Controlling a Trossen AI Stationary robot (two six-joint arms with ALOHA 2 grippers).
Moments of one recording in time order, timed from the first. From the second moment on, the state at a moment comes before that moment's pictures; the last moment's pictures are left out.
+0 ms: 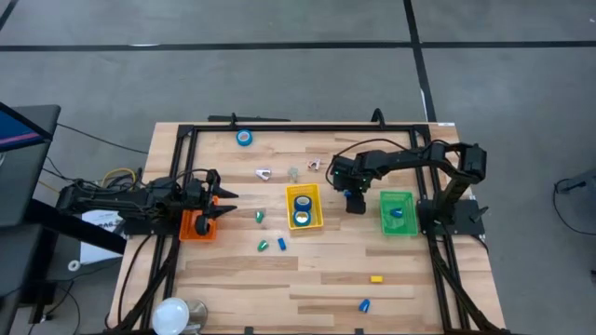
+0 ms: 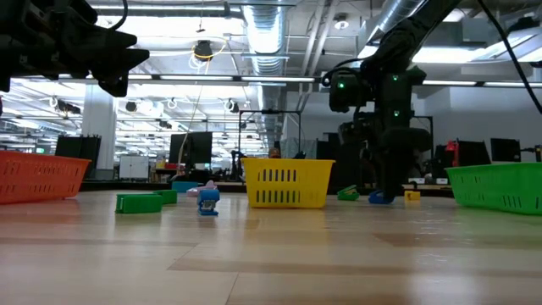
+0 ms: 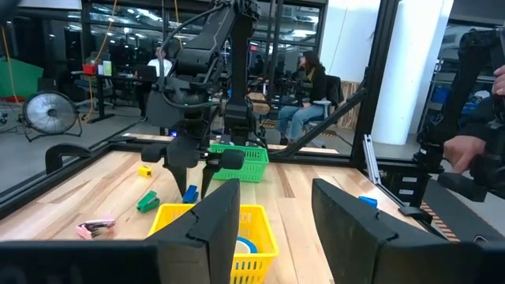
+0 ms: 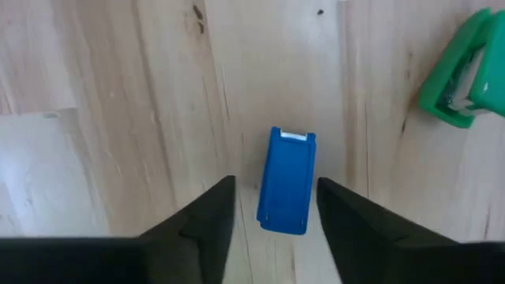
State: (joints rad) left arm 0.00 0.24 0.01 0.32 0.01 -0.09; right arm -0.29 1.72 0.94 -0.67 -0.05 -0.19
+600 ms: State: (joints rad) left arm 0.00 0.24 0.01 0.33 0.01 -0.09; right arm -0.29 1.63 0.99 -0.72 -0.05 -0.19
